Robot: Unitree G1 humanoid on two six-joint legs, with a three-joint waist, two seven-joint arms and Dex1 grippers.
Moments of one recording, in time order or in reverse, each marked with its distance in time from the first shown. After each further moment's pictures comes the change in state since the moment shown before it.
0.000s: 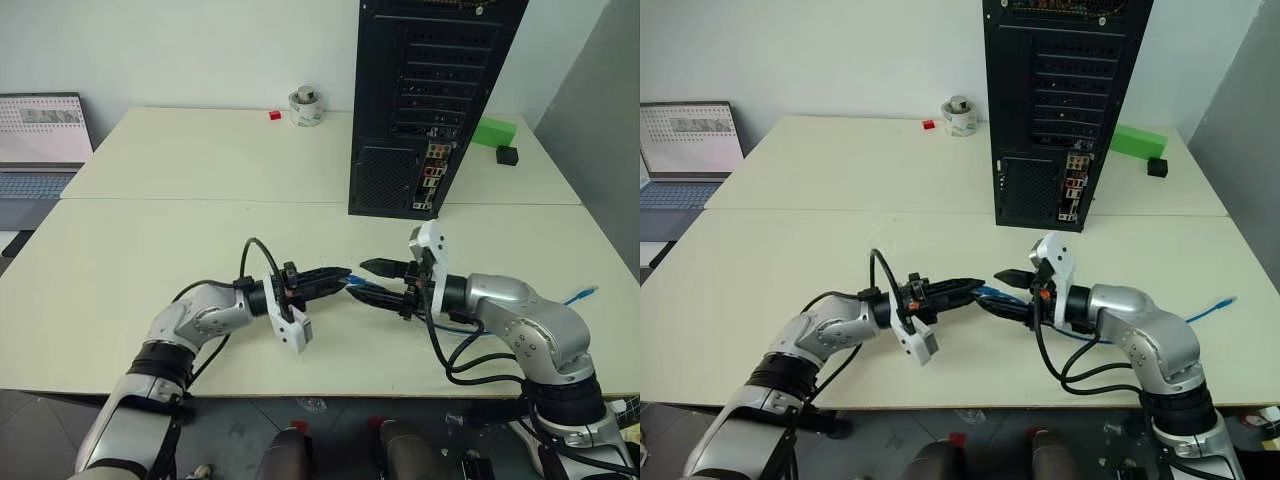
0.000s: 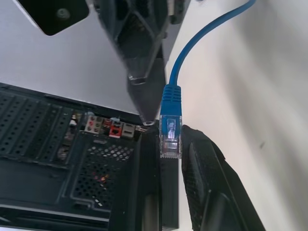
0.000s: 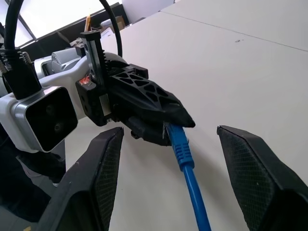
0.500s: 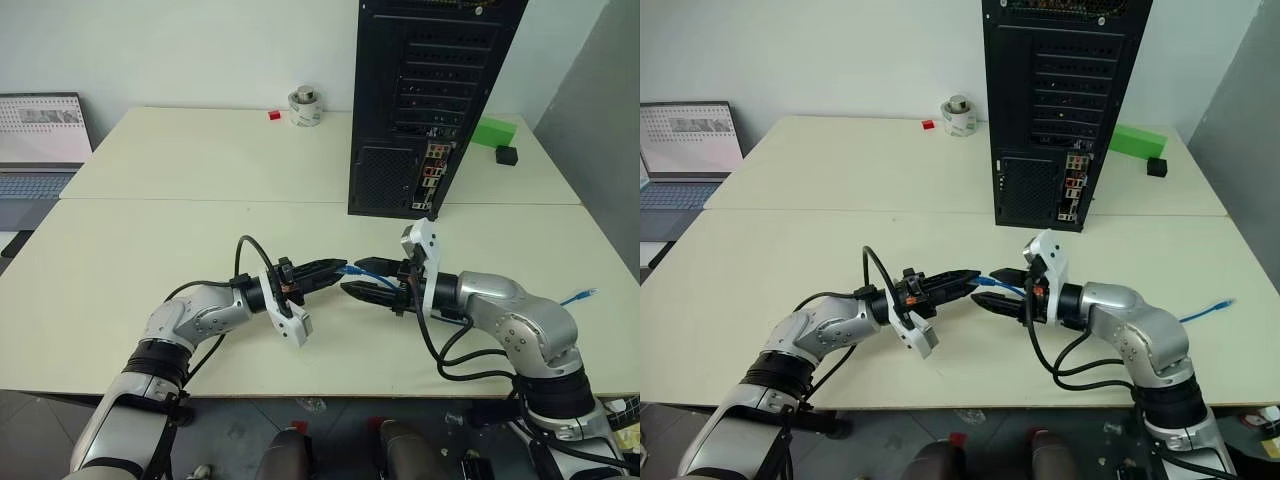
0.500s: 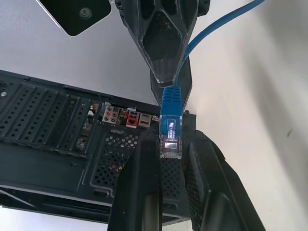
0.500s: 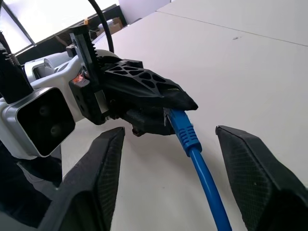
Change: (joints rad) left arm 0.000 0.016 -0.016 -0.013 0.050 0.041 0.111; right arm -0.026 0.038 0.017 0.049 0.000 0.002 -0.039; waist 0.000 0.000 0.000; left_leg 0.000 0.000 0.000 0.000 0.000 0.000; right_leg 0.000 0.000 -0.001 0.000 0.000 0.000
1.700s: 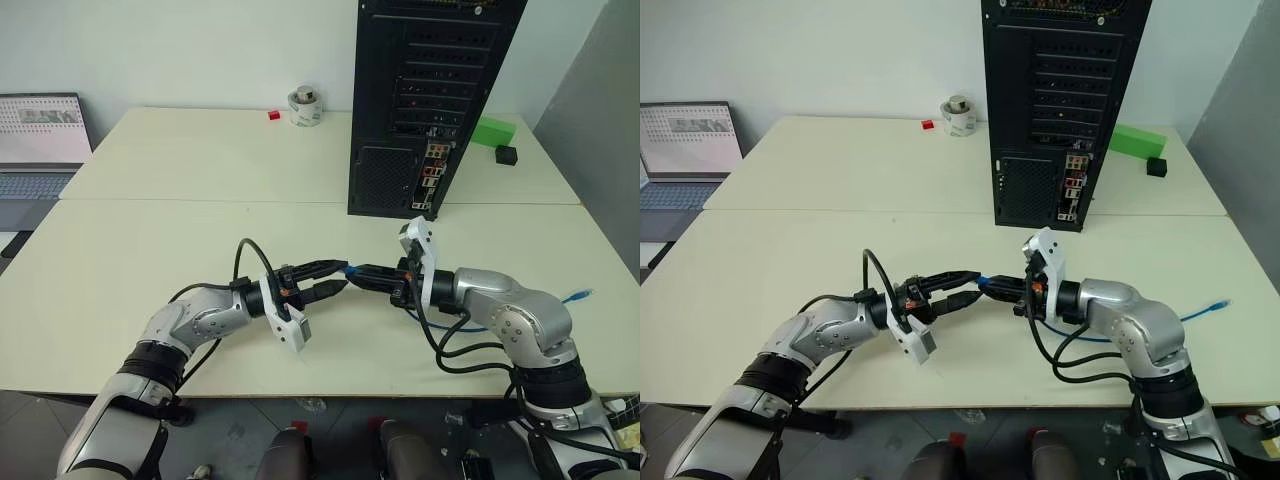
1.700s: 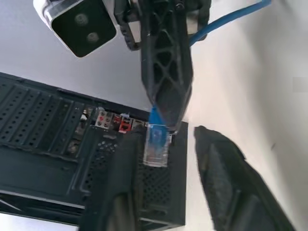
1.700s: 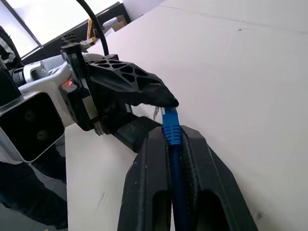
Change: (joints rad) left arm 0.009 0.050 -0.103 -0.013 -0.162 0.042 -0.058; right arm -0.037 -0.012 0.007 0.064 0.027 0.015 0.018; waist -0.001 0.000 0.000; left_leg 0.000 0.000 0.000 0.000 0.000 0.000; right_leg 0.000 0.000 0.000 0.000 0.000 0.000
